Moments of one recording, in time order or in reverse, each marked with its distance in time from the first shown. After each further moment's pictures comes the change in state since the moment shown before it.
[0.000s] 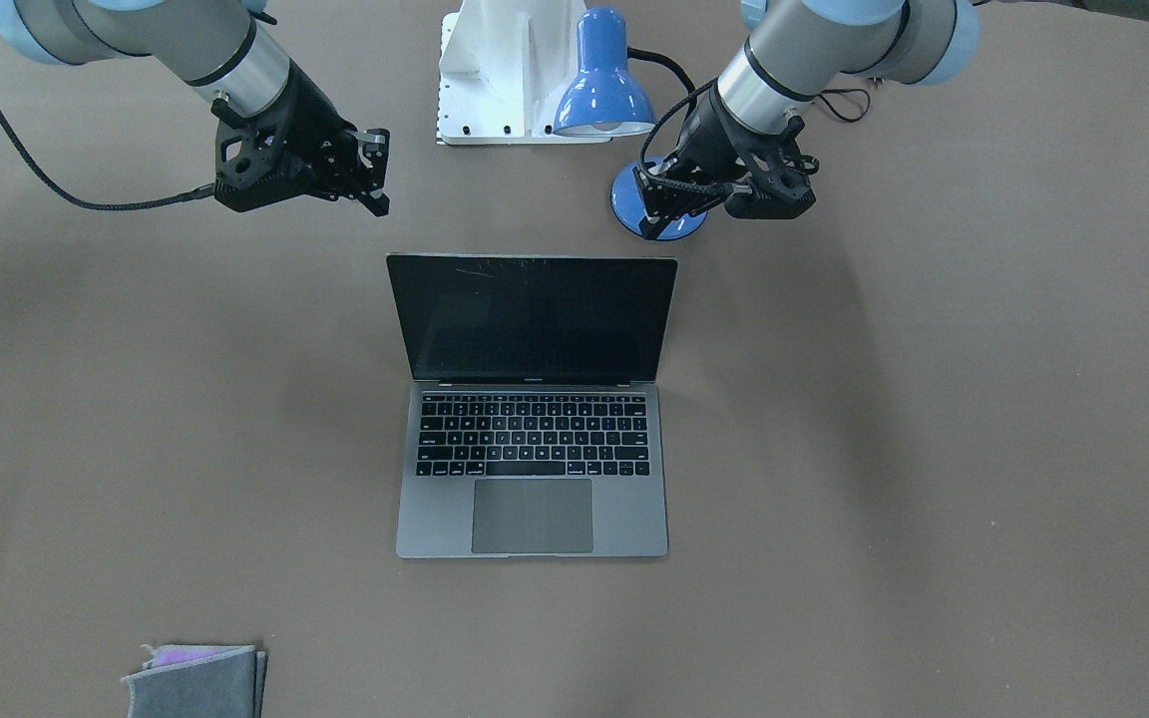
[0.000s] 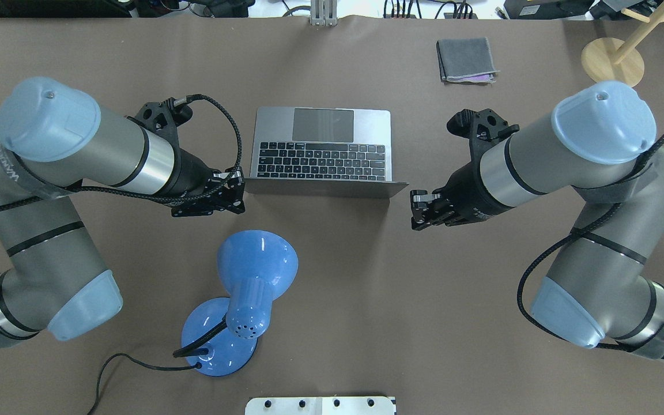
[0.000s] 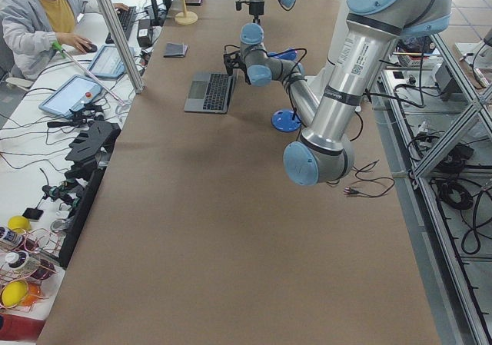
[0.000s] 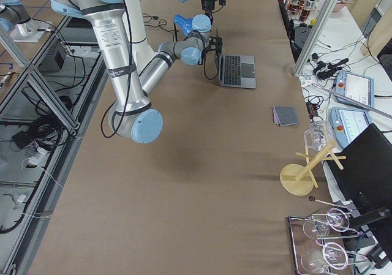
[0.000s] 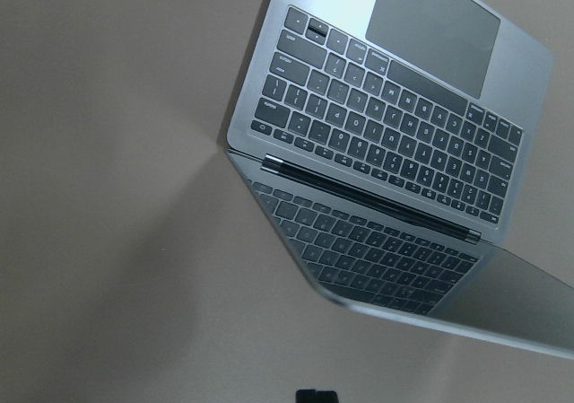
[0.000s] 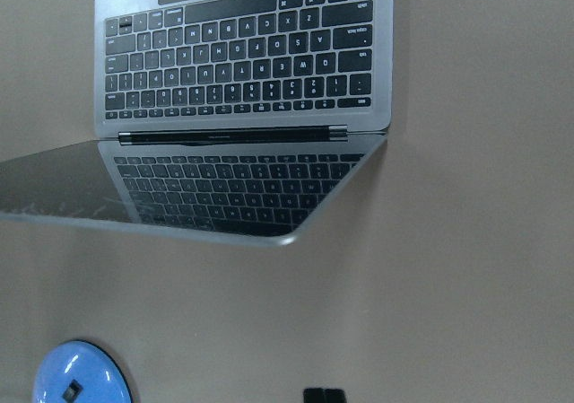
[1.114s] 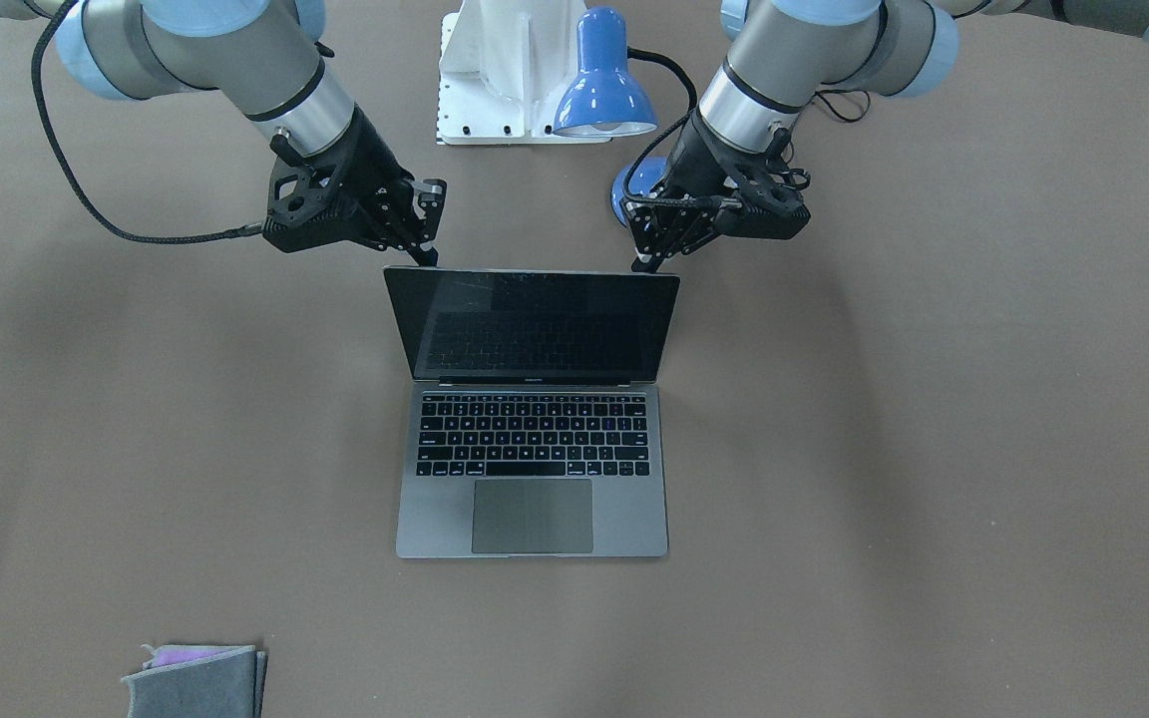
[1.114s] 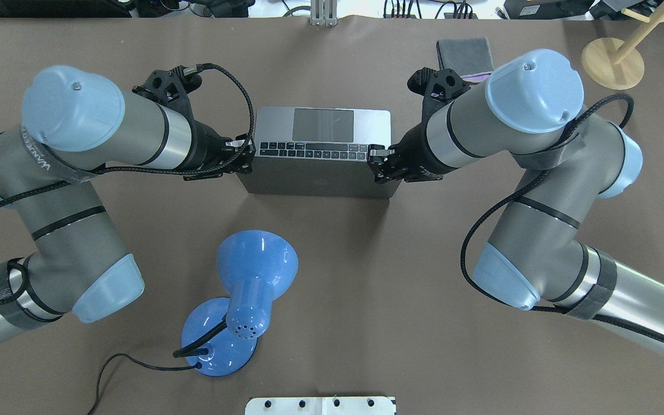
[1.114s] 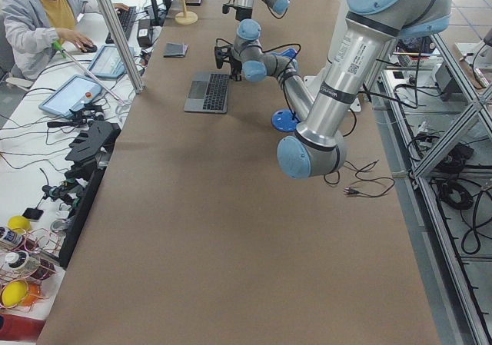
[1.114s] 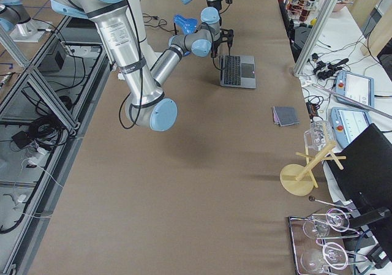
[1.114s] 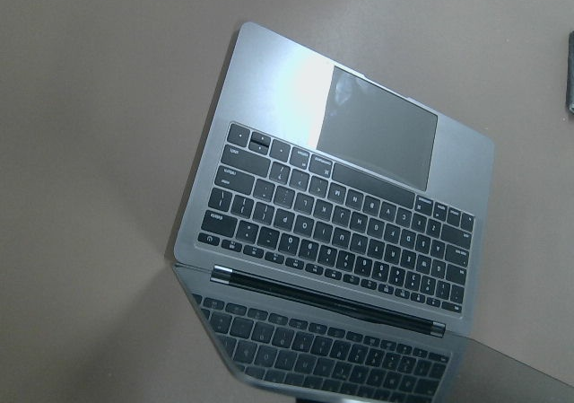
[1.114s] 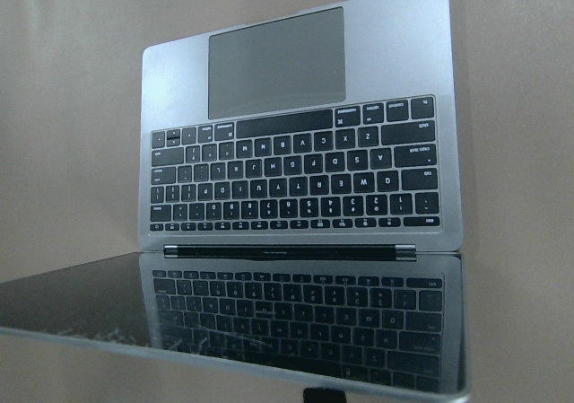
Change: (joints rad) left arm -0.013 -0.069 0.064 -0.004 0.185 0.063; right arm 0.016 0.179 -0.150 0.004 -0.129 0.047
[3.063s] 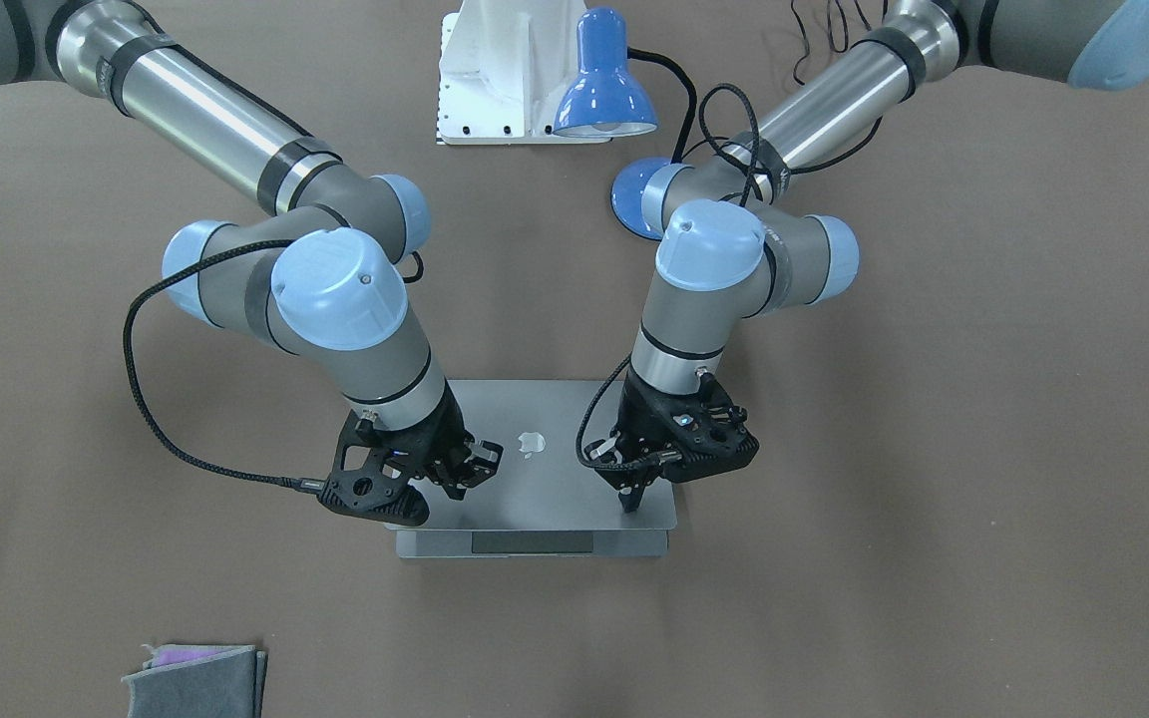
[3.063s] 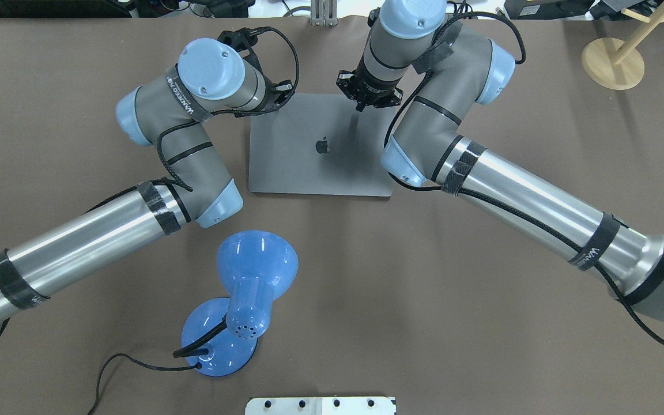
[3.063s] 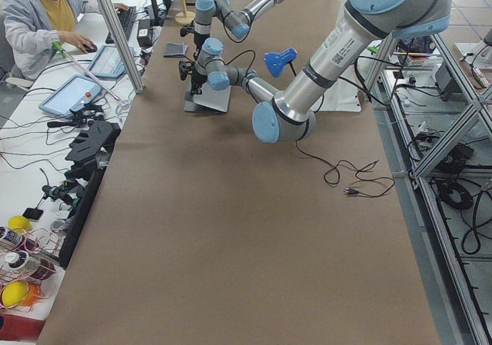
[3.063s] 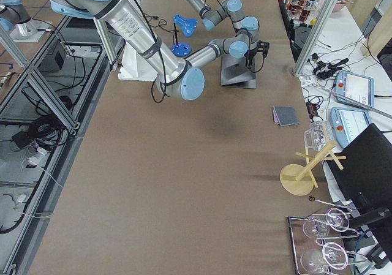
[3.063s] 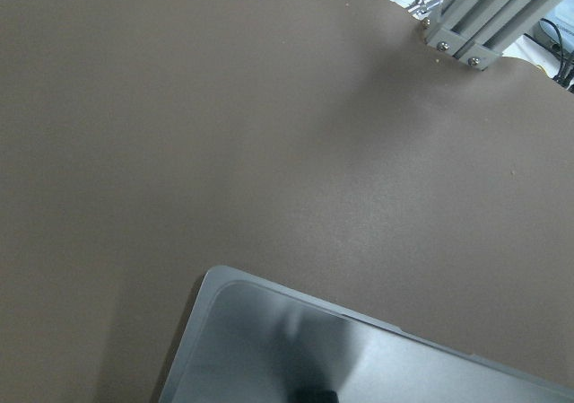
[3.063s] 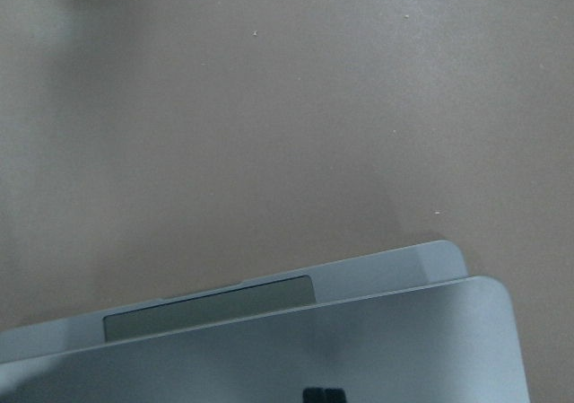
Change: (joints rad) left arm -0.049 -0.353 0.733 -0.248 0.190 0.048; right arm 0.105 0.390 -0.761 0.131 -0.033 0.002
